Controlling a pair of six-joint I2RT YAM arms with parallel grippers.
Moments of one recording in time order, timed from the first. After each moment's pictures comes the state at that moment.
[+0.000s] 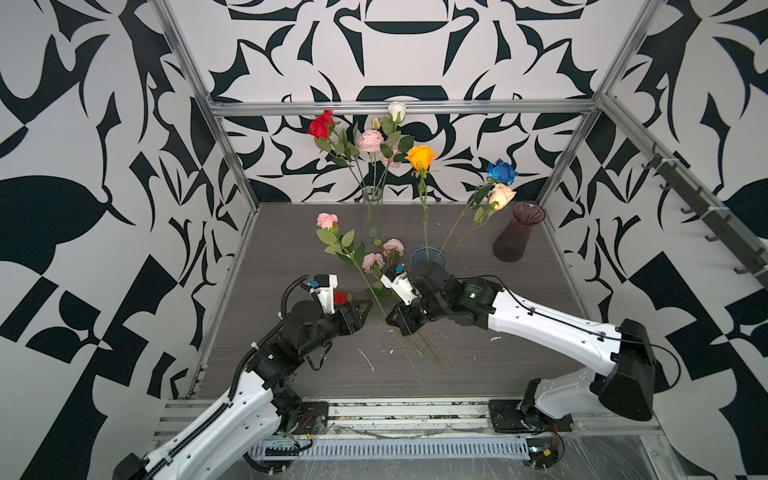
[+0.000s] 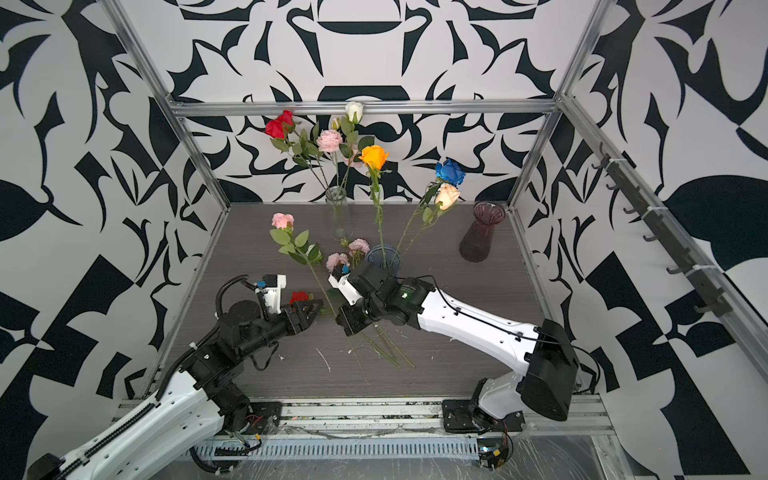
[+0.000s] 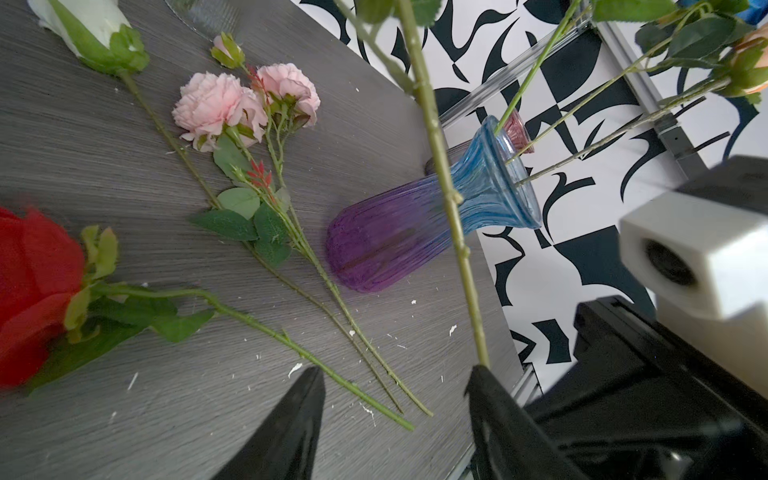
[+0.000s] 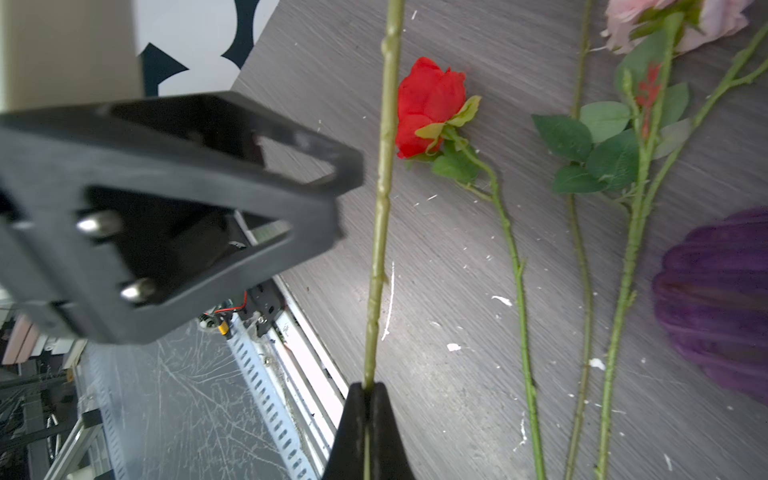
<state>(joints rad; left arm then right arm) -0.67 0.64 0.40 -0.08 0.17 -0.86 0.99 1.42 1.19 -0.61 -0.30 0.45</state>
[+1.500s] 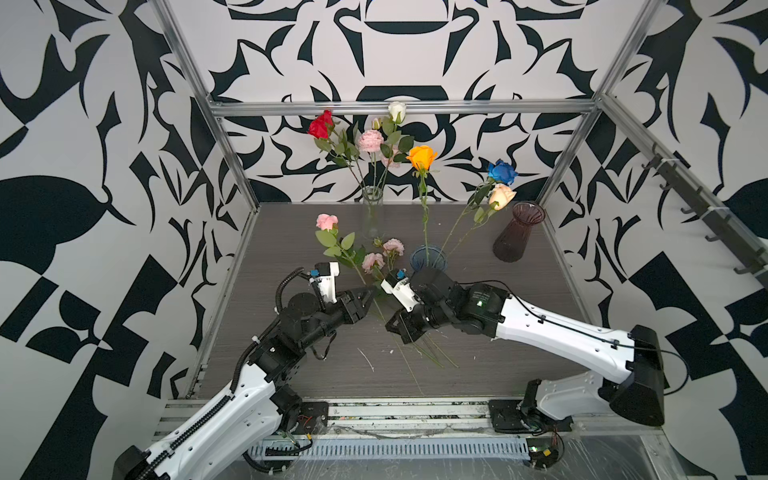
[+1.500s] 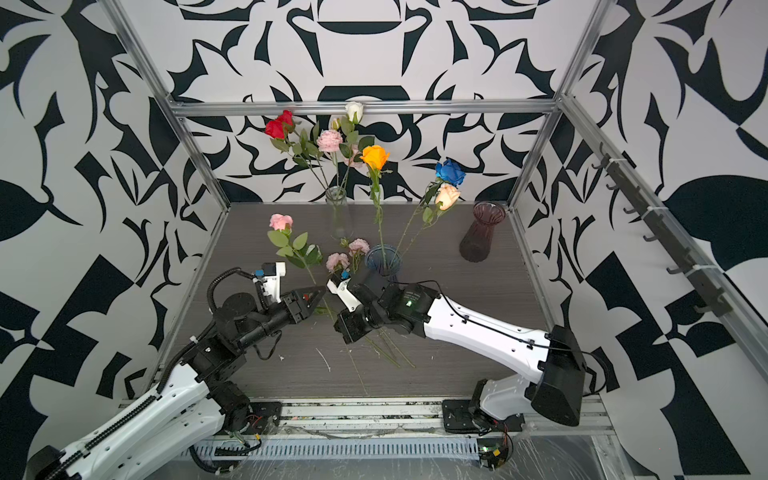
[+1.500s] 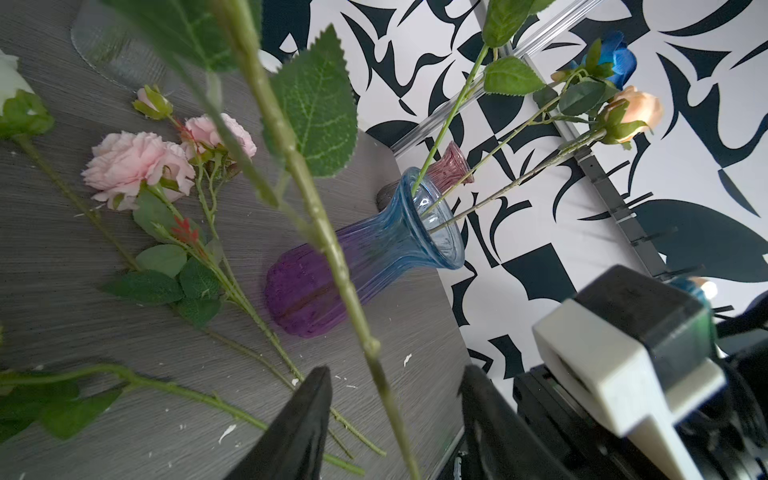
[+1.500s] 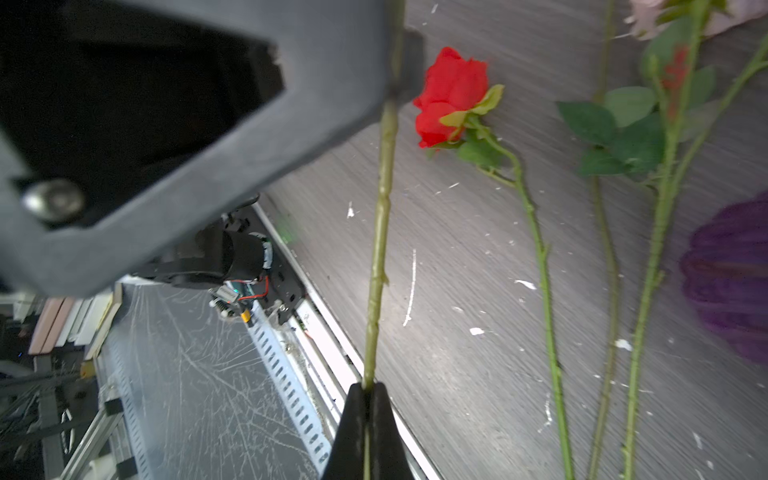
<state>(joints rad) -0.67 0.68 0.47 0.05 0.19 -0.88 1.05 1.37 1.19 -0.63 -0.29 0.49</state>
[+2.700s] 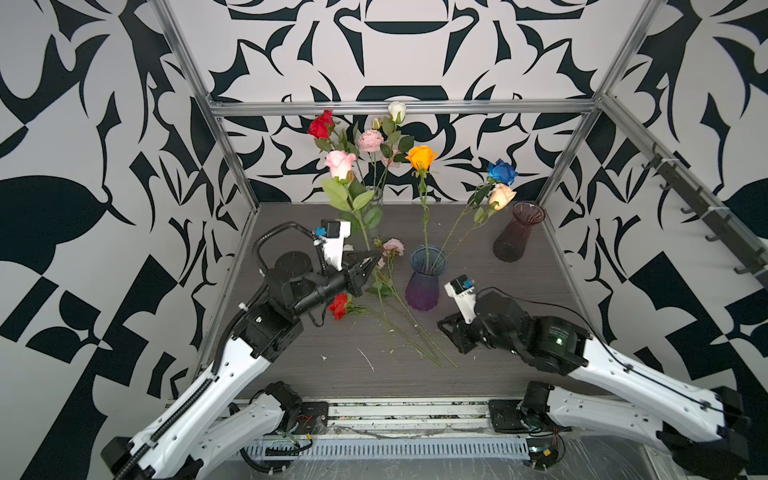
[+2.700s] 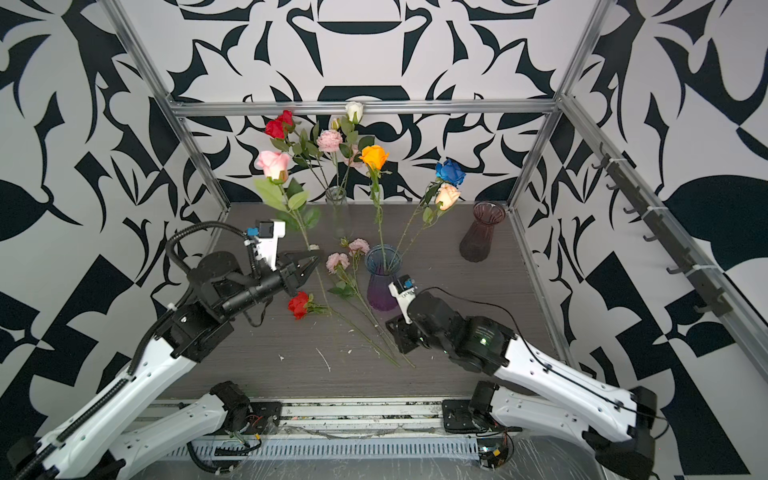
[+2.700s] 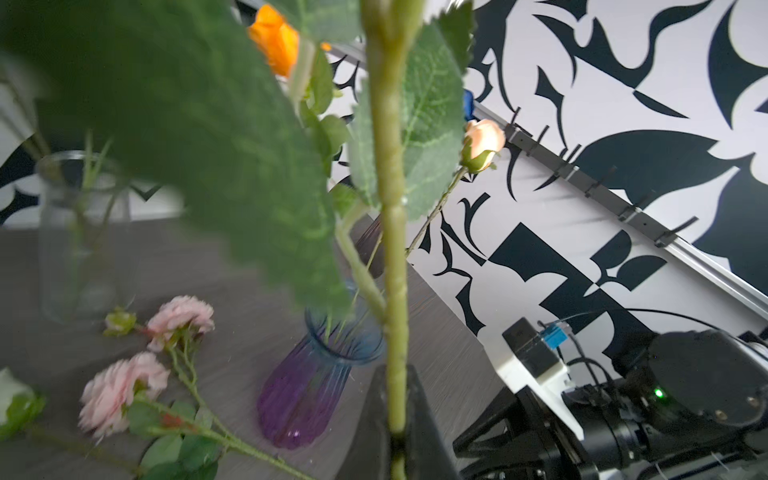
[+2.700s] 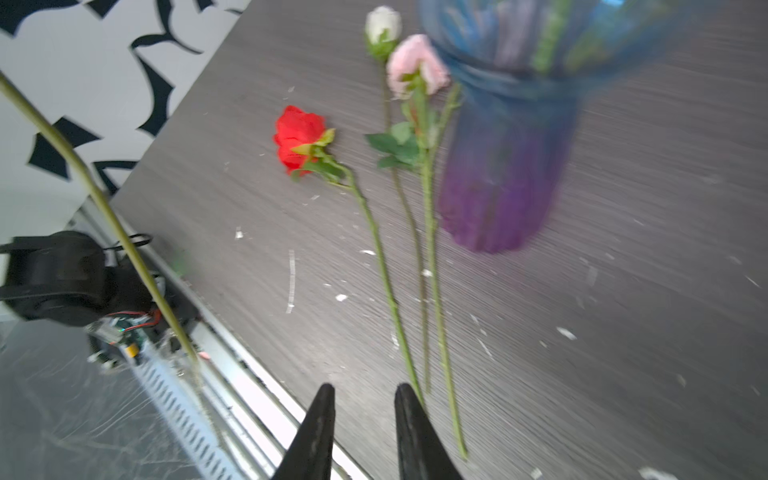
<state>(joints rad) -0.67 0.92 1.01 -0.15 0.30 -0.43 1.01 0.80 0.83 -0.76 0.12 0.54</state>
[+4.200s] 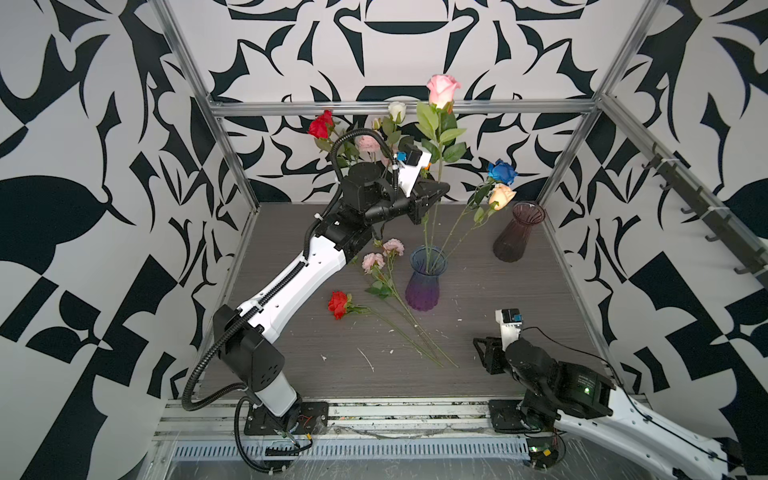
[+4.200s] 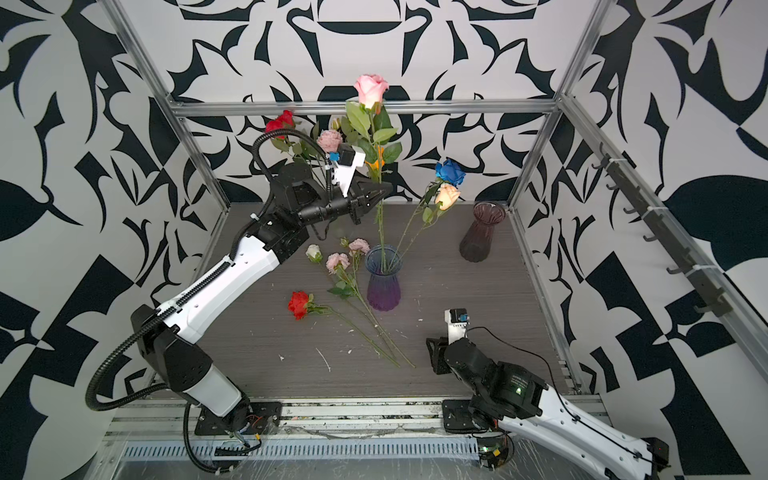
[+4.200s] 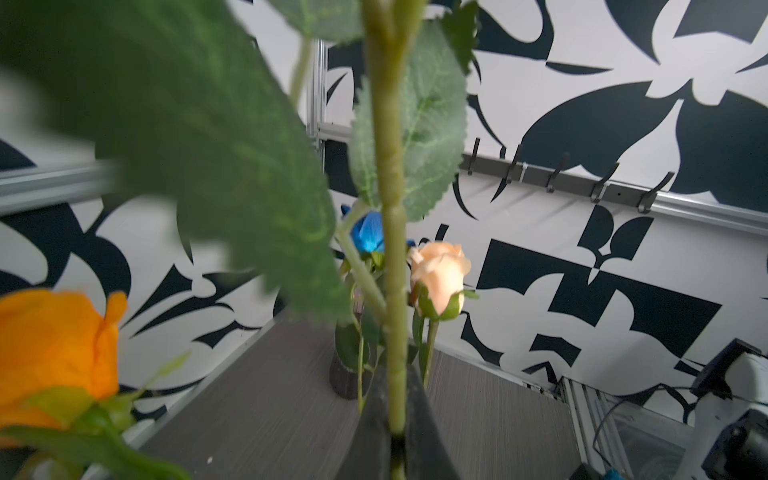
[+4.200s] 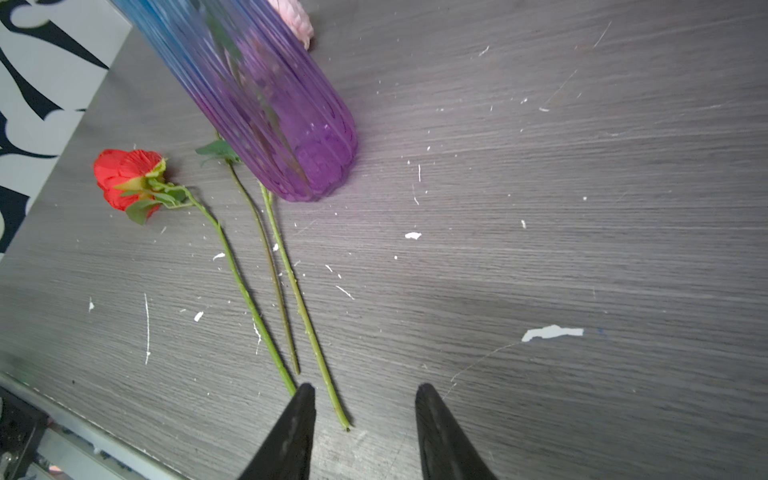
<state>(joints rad) -0.67 1.63 1.65 0.01 0.57 -0.16 1.00 0.31 0.38 -0.81 0.38 0.81</state>
